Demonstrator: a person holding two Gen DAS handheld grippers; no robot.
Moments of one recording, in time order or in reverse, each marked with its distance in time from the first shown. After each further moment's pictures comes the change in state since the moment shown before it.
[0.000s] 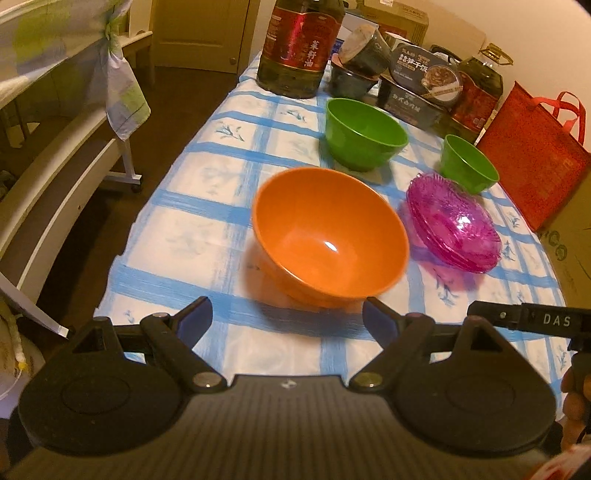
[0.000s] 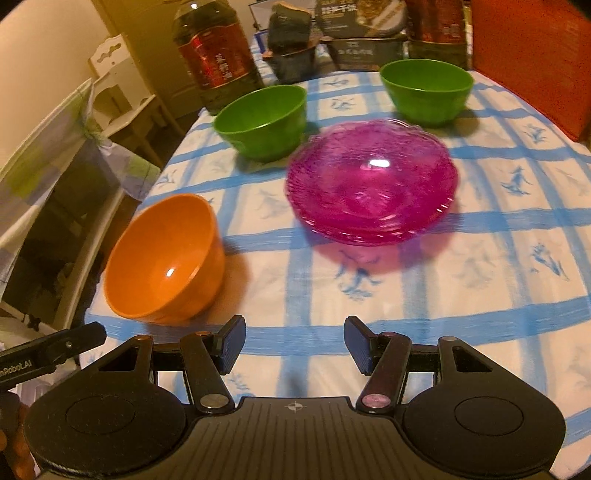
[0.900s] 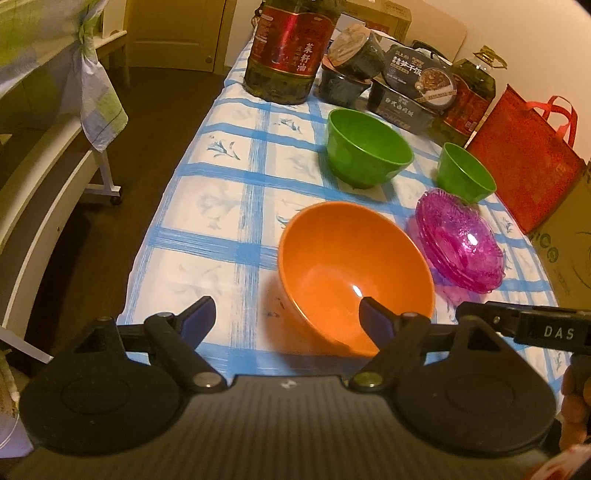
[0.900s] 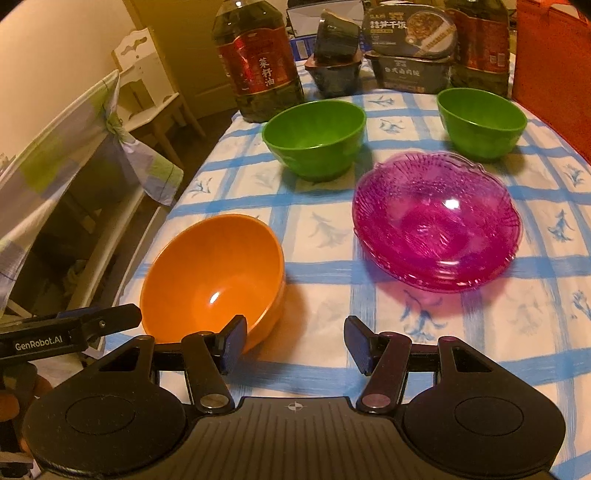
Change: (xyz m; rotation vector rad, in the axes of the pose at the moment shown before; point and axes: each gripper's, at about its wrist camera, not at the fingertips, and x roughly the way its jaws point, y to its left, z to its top) left arm 0.030 0.037 0.045 0.037 0.023 -0.089; right arm 0.025 0.056 0.023 -0.074 -0.024 0.017
